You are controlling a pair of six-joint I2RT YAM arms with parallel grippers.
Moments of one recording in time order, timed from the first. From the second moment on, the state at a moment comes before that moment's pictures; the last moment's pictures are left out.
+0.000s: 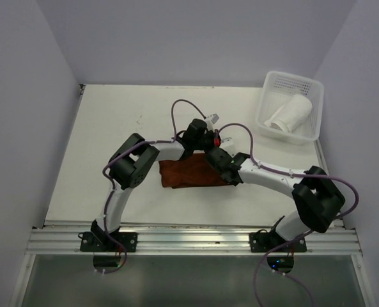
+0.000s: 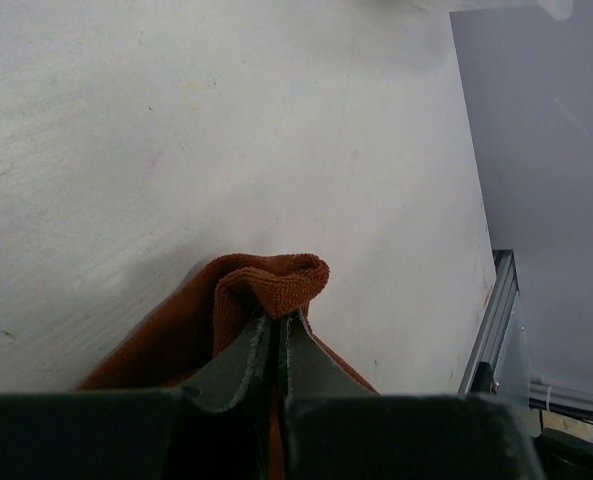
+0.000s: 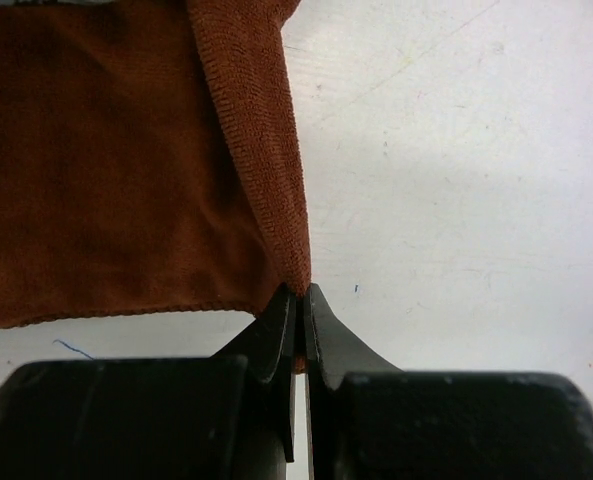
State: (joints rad) left arm -0.71 2.22 1.38 0.34 0.43 -0.78; right arm 0.80 1.51 0.90 -0.68 0.62 0.48
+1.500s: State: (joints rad) left arm -0.68 2.20 1.27 0.43 0.38 -0.66; right arm 0.53 1.16 0.66 -0.37 0.06 0.56
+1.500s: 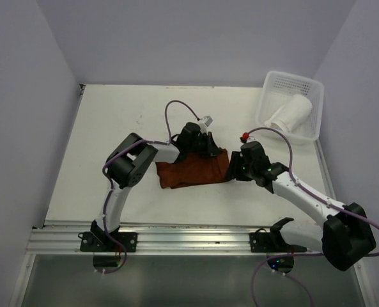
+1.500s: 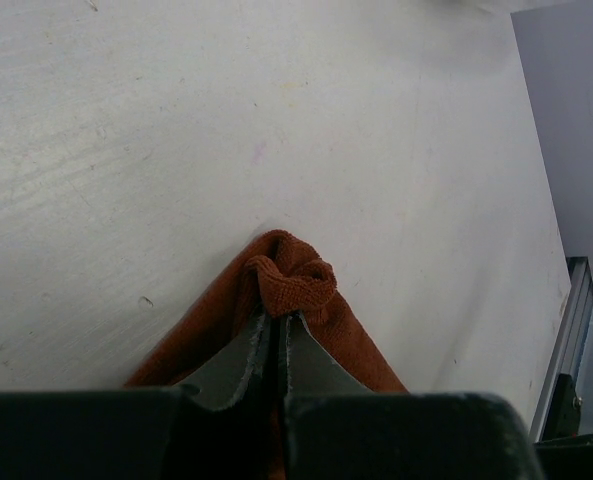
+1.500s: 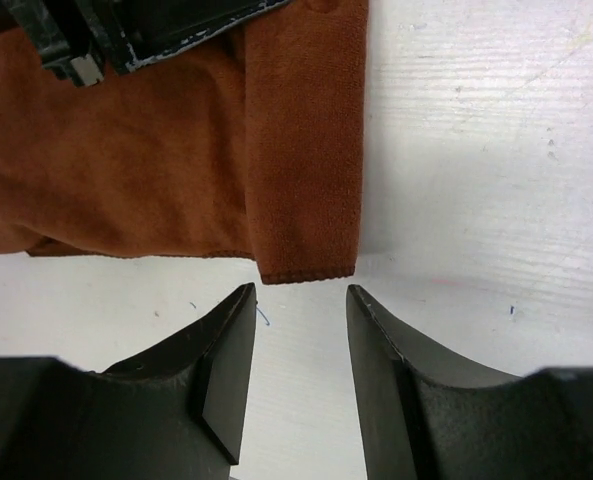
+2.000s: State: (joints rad) left arm -0.67 2.18 1.25 0.43 0.35 -0.64; right arm 0.38 1.26 0.57 -0.11 -0.18 0.66
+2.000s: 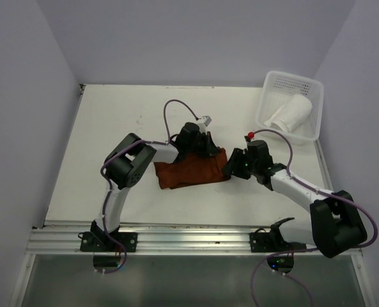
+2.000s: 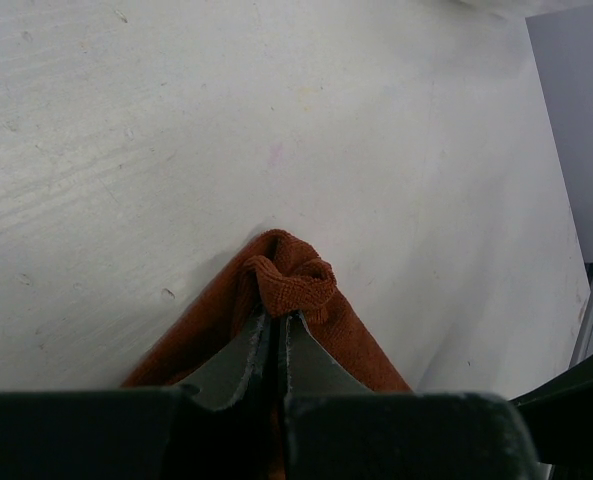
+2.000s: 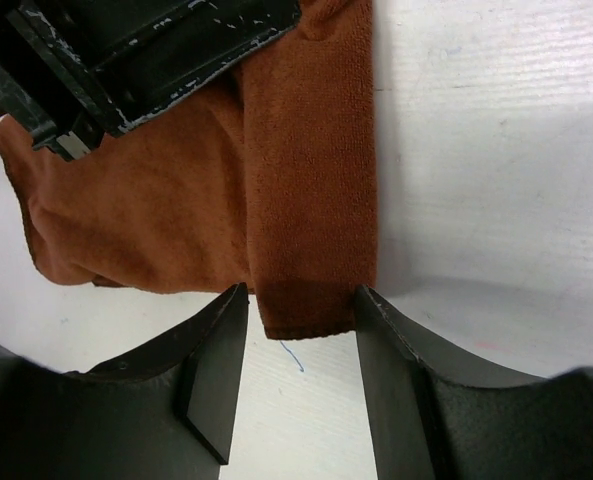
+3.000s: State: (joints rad) left arm -0.67 2.16 1.25 0.37 0.31 -0.62; right arm 0.37 1.46 0.51 0.15 -0.20 0.62
